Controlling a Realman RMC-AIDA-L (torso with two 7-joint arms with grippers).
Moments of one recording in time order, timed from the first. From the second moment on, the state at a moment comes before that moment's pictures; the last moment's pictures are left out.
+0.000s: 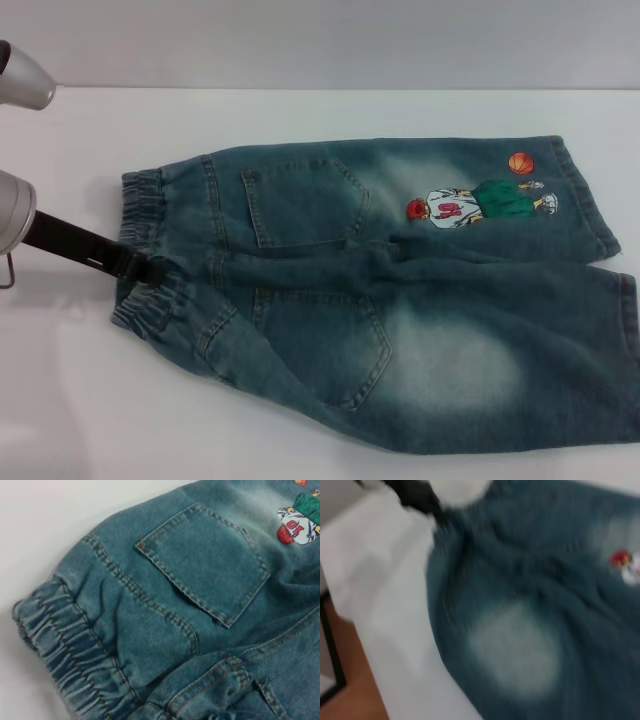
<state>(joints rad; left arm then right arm) -0.65 -2.04 0.87 1.00 2.56 1.57 -2.30 0.61 1.87 -0.48 -1.06 -2.59 -2.13 1.78</state>
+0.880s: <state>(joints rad) -0.67 -2.03 0.88 0.97 2.56 1.57 -2.30 0.59 1.91 -0.55 -1.01 -2.84 -2.05 1.77</state>
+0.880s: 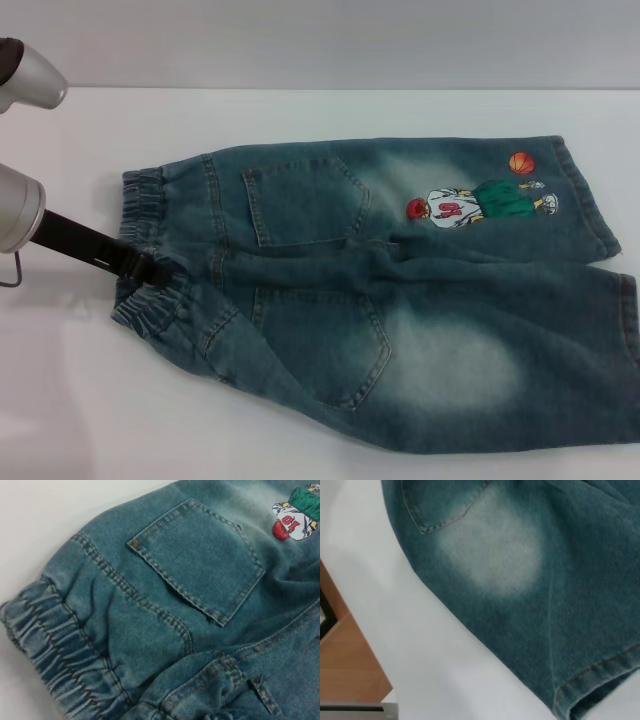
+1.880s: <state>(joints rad) -0.67 -2.04 0.88 0.97 2.56 1.56 -2.30 0.58 1.98 -0.67 -1.03 -2.84 -1.98 1.81</state>
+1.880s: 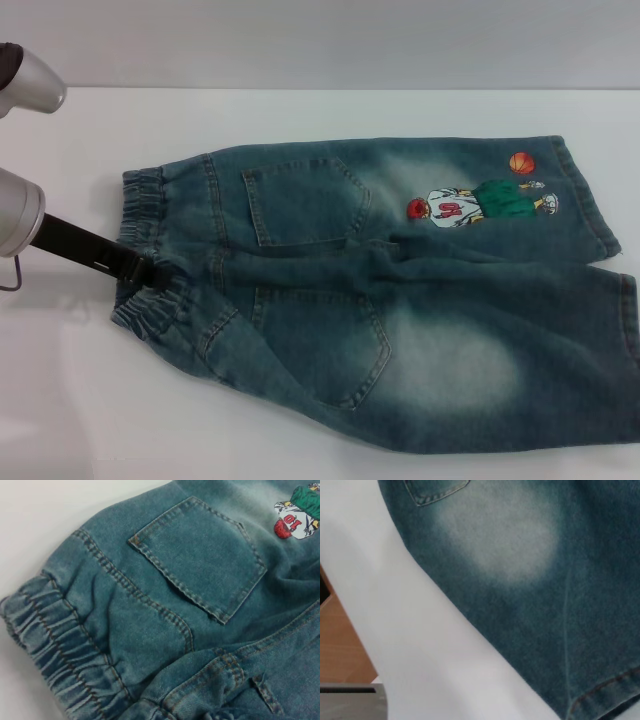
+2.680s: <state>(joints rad) -0.66 -2.03 0.88 0.96 2.56 1.55 -2.30 0.61 2.02 -0.76 -1.04 -2.84 -1.94 1.83</state>
